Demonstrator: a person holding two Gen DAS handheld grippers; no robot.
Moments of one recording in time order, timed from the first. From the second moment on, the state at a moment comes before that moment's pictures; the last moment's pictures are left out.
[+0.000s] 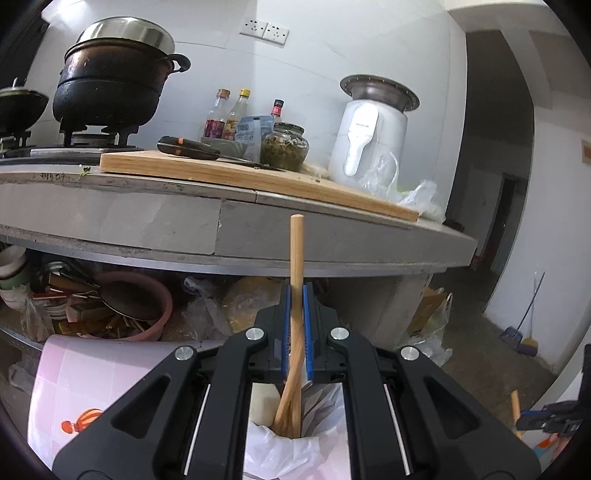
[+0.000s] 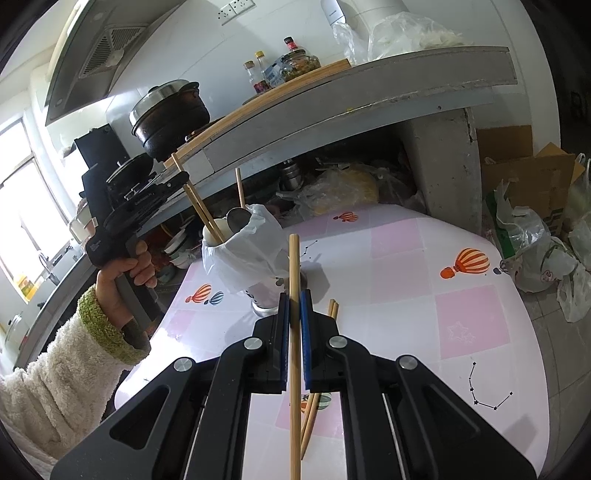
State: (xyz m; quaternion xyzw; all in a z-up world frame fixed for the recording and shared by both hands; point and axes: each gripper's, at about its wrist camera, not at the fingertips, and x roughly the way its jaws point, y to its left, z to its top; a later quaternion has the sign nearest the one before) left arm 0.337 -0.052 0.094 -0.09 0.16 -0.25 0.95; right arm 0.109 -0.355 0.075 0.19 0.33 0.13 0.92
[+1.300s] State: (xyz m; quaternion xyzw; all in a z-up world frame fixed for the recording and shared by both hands) left arm 0.306 -0.065 0.082 0.04 0.16 -0.21 0.96; right arm 0.105 -0.349 0.077 0.19 0.33 0.14 0.92
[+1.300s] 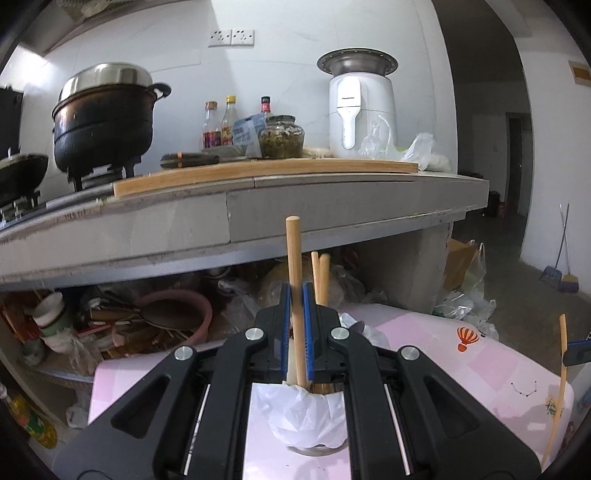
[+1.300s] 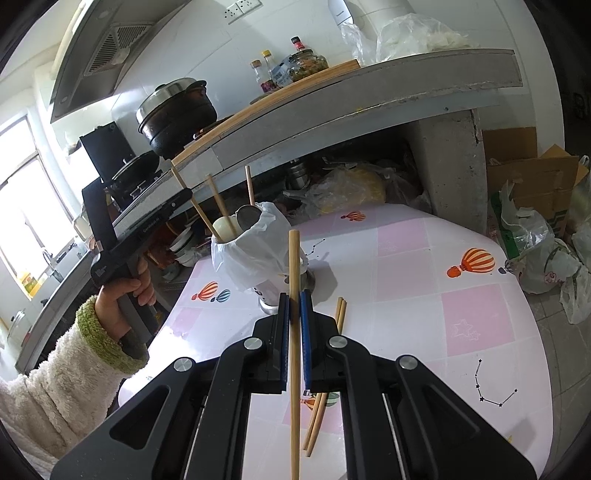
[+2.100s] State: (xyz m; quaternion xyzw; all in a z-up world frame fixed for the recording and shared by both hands) left arm 0.309 -0.053 0.051 0.02 0.19 -0.21 0.96; right arm 0.169 -0.329 0.183 0.16 0.23 0.19 0.94
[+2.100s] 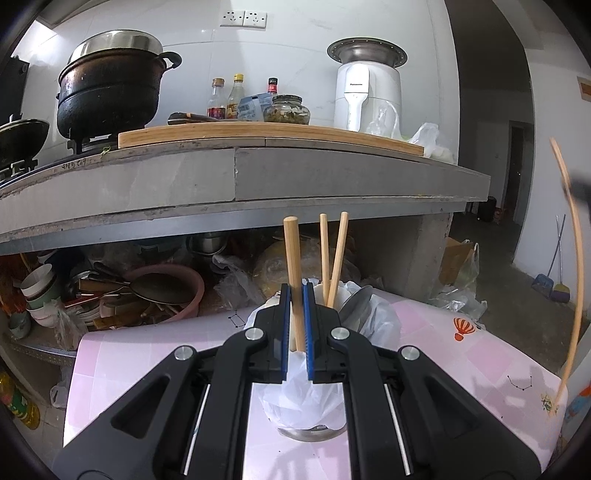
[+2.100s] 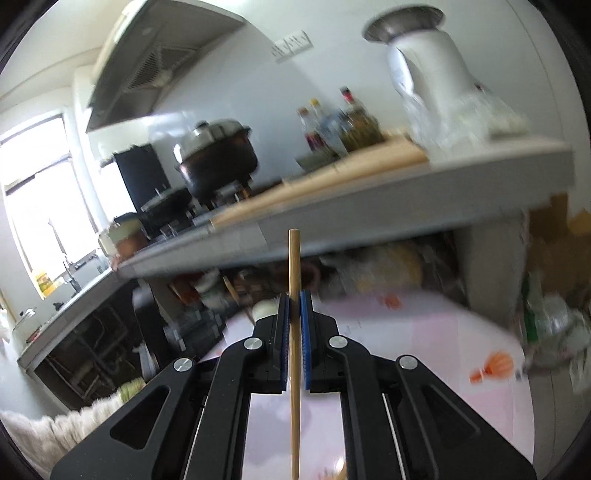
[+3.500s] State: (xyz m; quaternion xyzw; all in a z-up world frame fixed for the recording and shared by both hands) left arm 0.194 0.052 0.039 -0.08 0.23 -0.16 0.96; right arm 0.342 -0.215 0.150 0.14 0.21 0.24 0.94
